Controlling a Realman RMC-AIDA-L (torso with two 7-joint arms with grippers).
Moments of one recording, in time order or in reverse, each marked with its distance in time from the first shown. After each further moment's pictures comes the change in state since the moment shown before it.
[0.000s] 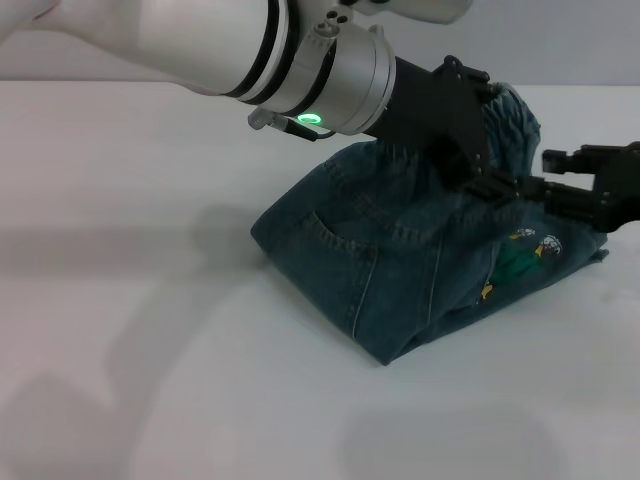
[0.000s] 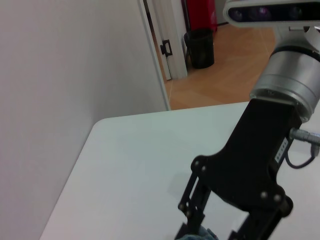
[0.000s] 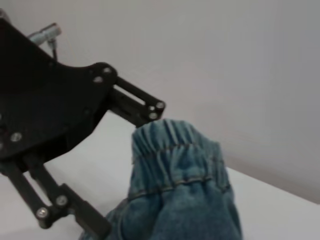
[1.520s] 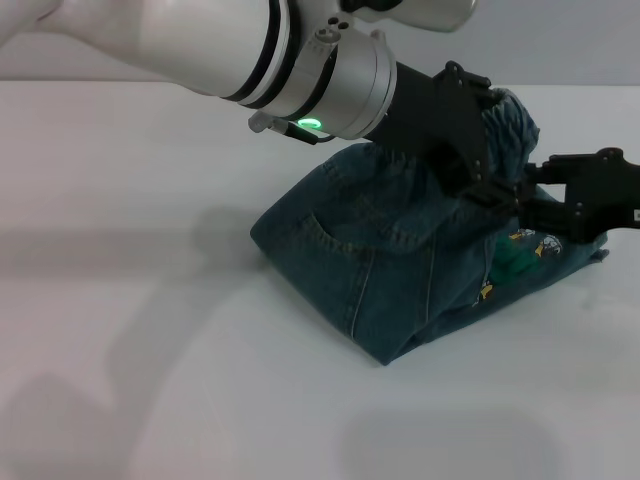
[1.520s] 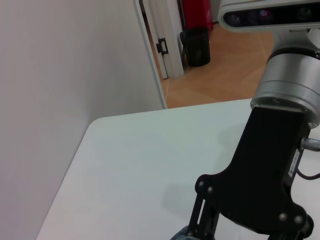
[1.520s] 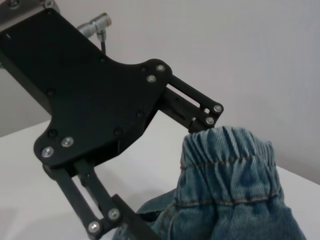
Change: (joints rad) left arm 0.001 0.000 0.007 0.002 0.000 0.005 0.009; right arm 0.007 0.002 -0.080 -0.058 -0.021 -0.026 0.062
